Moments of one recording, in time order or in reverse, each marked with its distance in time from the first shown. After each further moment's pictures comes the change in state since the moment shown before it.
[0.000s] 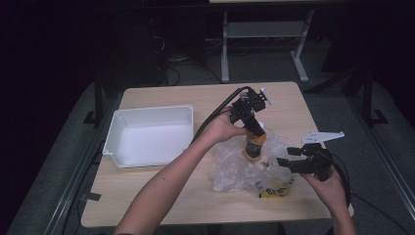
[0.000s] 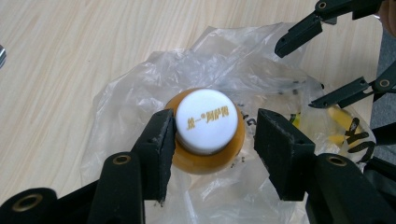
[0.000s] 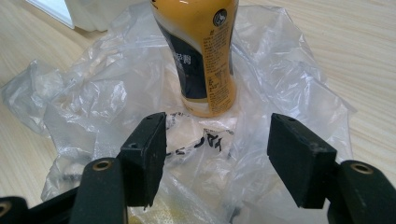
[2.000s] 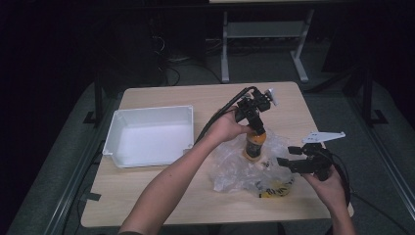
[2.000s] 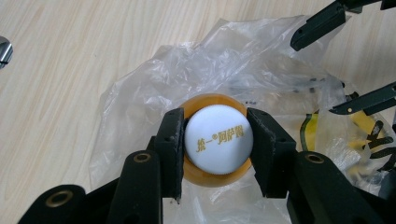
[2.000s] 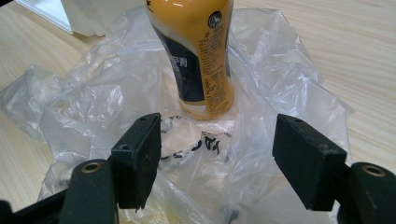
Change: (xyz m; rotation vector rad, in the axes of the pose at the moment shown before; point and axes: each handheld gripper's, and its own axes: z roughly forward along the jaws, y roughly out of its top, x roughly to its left) left arm 0.000 0.011 0.010 0.066 0.045 0.013; right arm -0.003 -0.001 0.001 -0.016 0.001 0.011
